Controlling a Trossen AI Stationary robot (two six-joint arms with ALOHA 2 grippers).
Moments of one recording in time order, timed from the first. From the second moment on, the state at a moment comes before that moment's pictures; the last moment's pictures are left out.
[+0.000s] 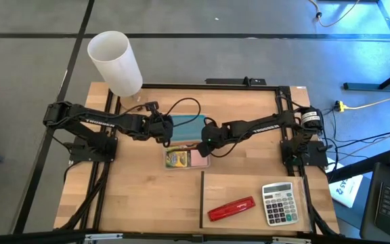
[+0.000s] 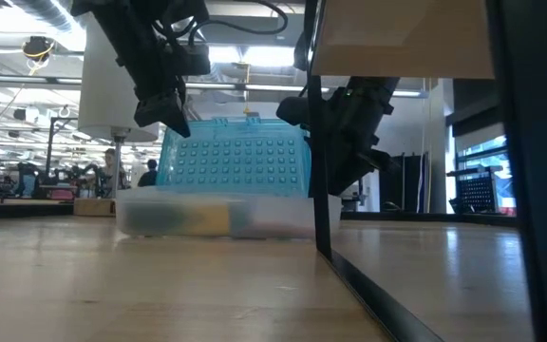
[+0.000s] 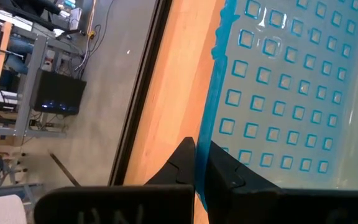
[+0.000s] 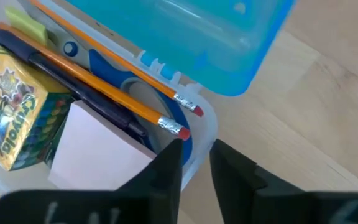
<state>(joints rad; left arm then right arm) 0.01 1.37 0.91 -0.63 -0.79 0.01 -0.01 1.83 1.14 -0.42 0.11 0.91</state>
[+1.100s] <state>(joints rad) -0.12 1.37 1.02 -0.71 -0.76 0.12 -0.01 1.83 1.14 -0.43 0.14 0.96</state>
